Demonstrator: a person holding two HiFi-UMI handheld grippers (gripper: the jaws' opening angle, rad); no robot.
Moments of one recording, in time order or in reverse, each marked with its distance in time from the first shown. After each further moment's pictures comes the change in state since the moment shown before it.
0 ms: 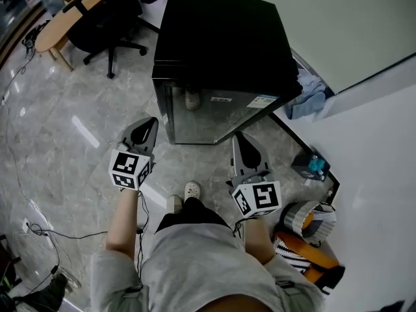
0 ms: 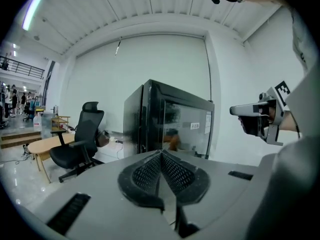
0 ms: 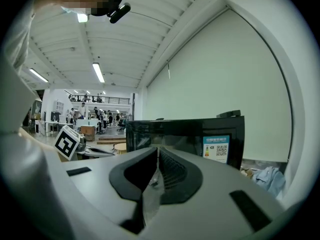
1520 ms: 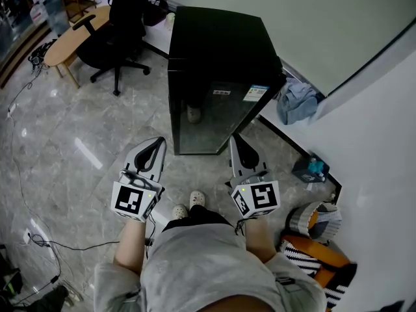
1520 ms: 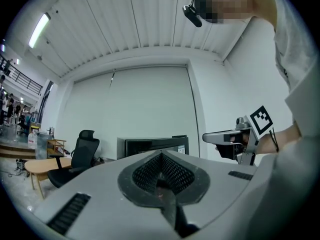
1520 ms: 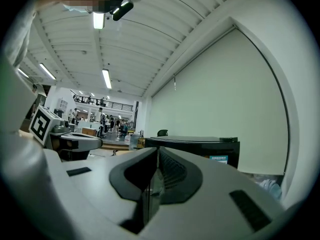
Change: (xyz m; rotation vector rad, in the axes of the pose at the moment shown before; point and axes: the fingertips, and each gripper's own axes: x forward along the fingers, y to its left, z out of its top) left arm -0.155 -0.084 0.079 0.070 -0.226 -0.045; right arm -0.075 0.069 0.050 -0.078 -0.123 0.002
